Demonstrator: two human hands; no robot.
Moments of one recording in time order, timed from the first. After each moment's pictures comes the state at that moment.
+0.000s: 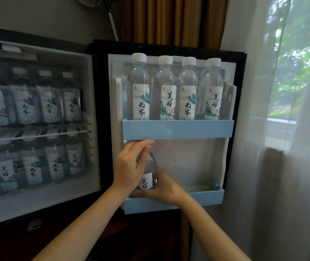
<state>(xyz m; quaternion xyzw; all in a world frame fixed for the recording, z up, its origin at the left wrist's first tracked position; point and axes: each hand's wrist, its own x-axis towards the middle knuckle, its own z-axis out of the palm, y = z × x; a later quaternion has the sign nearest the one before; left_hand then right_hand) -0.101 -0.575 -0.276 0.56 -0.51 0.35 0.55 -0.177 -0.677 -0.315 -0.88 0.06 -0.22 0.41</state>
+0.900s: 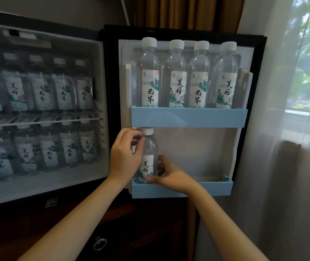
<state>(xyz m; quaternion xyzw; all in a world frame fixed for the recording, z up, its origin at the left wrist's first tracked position) -0.090 -0.555 -0.284 0.60 -0.45 0.39 0.53 -0.178 -0.685 -0.319 -0.89 0.05 -0.16 0.43</state>
